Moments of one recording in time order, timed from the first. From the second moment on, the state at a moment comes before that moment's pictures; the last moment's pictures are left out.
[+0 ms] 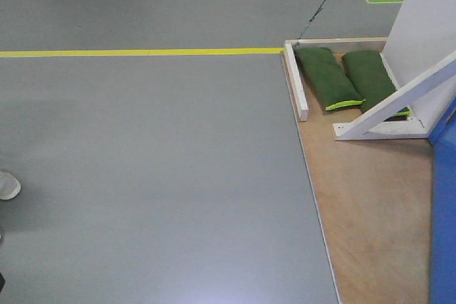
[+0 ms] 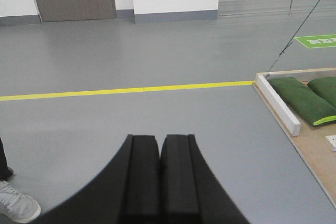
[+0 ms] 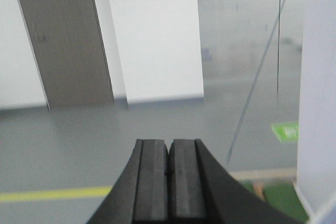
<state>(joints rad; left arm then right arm) 0.00 -0.01 0.03 0.07 0.28 -0.02 0.04 0.60 -1.11 0.01 0.57 0.09</state>
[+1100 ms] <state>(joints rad) 0.00 -0.01 0.03 0.07 0.28 -0.02 0.04 0.83 -1.35 1.37 -0.02 0.22</state>
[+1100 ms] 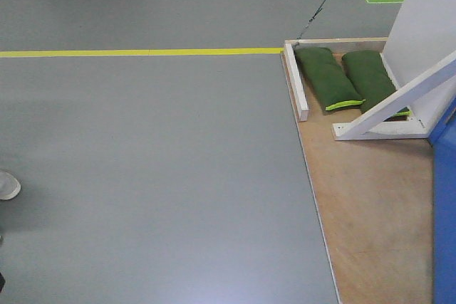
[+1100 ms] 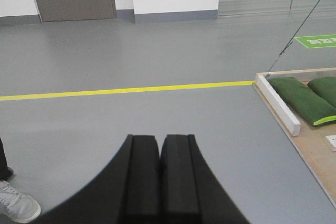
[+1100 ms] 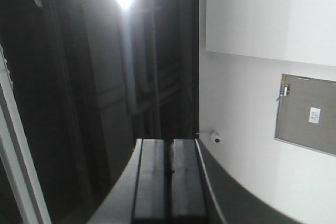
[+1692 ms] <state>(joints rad) 0.00 -0.01 0.03 0.07 0.28 -0.02 0.04 0.83 -1.35 1.40 -0.03 0.22</state>
